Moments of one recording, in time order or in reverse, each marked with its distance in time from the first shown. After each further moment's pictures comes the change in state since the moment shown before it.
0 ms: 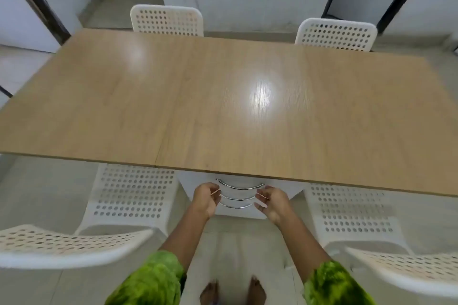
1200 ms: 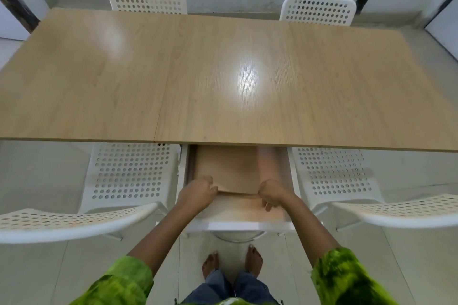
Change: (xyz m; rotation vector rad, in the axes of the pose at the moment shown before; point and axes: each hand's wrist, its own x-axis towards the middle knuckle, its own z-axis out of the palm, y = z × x) left_hand -0.060 -0.015 -0.060 1.719 -0.120 0.575; right_hand -0.037 0.036 -0.029 -1.344 -0.077 -0.059
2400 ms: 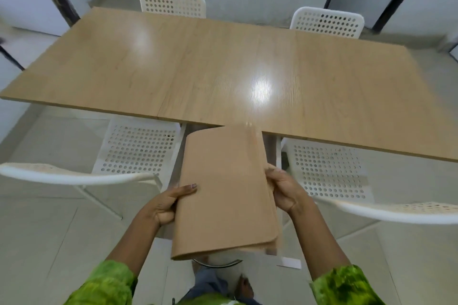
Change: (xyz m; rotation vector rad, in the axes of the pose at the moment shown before) left_hand -0.101 -0.010 0.033 -1.597 -0.309 -0.293; right_hand -0.103 0.050 -0.022 1.244 -0.367 -0.385
